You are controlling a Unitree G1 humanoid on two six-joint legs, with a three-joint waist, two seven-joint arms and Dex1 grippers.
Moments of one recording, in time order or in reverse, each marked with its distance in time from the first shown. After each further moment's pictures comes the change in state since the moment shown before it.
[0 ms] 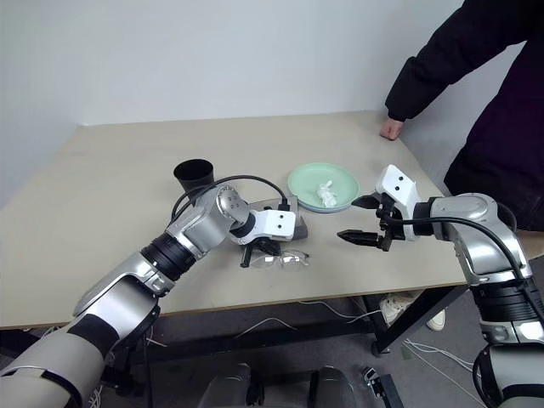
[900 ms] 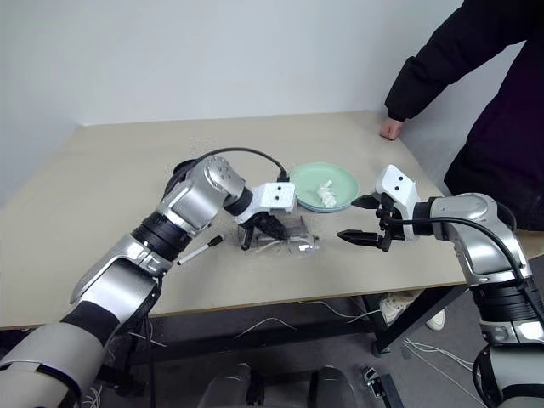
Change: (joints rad) left arm -0.163 -0.029 0.139 0.137 -0.107 0.010 -0.064; right arm -0.001 0.001 0.001 0.000 0.000 0.000 0.003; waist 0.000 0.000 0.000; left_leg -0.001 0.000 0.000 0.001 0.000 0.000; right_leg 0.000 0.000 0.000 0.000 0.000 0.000
